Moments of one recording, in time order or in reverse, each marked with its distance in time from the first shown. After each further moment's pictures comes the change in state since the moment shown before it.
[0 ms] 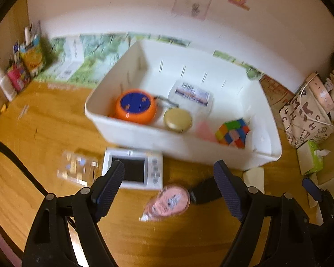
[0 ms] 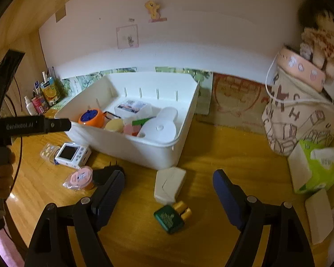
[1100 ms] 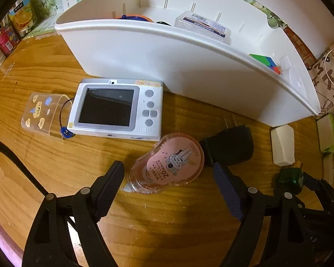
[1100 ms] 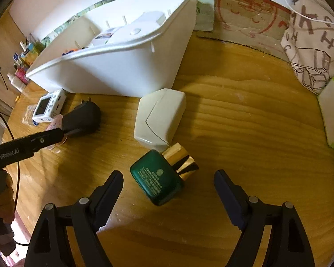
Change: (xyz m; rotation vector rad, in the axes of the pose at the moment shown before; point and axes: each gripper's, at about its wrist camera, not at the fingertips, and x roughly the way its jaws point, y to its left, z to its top) left arm 0.067 -0.008 -0.042 -0.023 0.237 0.041; right arm 0.076 -0.015 -0.037 0.065 0.407 0.047
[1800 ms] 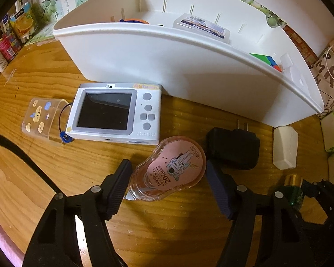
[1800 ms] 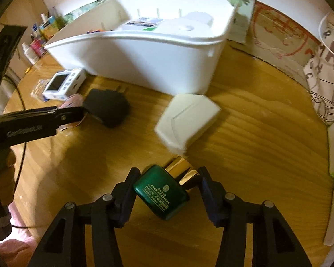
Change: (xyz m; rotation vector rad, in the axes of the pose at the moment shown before) left arm 0.007 -0.005 0.003 0.024 -0.033 0.031; right arm -0.002 0.035 -0.001 -0.182 0.016 0.009
